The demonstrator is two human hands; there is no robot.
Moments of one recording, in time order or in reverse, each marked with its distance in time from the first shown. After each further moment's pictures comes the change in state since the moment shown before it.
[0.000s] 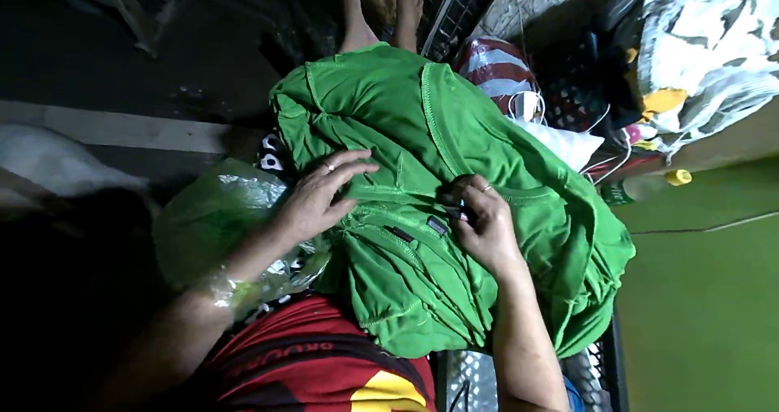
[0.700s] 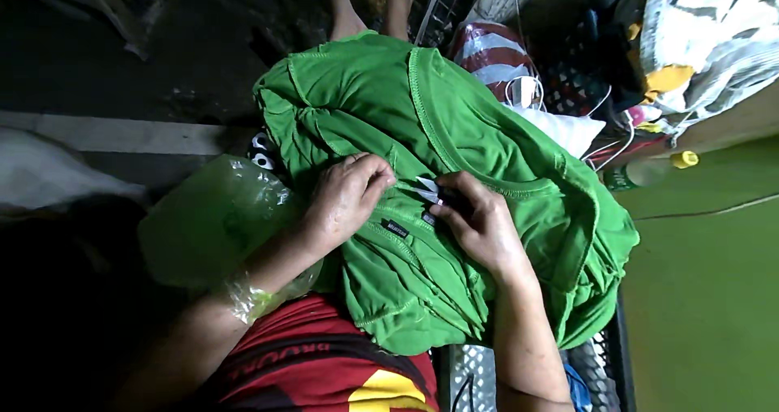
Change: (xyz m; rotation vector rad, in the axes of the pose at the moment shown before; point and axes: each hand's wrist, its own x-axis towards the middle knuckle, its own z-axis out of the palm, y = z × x) left_hand 0.028 0.066 0.011 -0.001 0.063 -0.187; right_hand 0.002 -0.021 -0.006 0.030 -0.062 0.148
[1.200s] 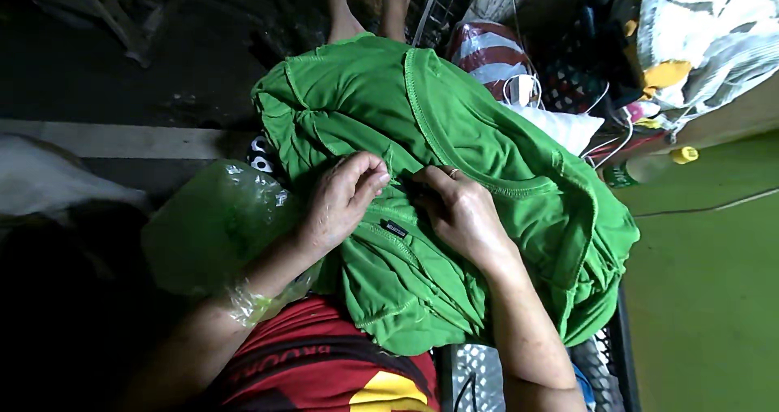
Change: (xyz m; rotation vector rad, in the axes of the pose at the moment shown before) left_hand -0.006 -0.013 0.009 -0.255 0.076 0.002; right_hand 0.019 -0.015 0.011 -0.242 -0.052 -0.045
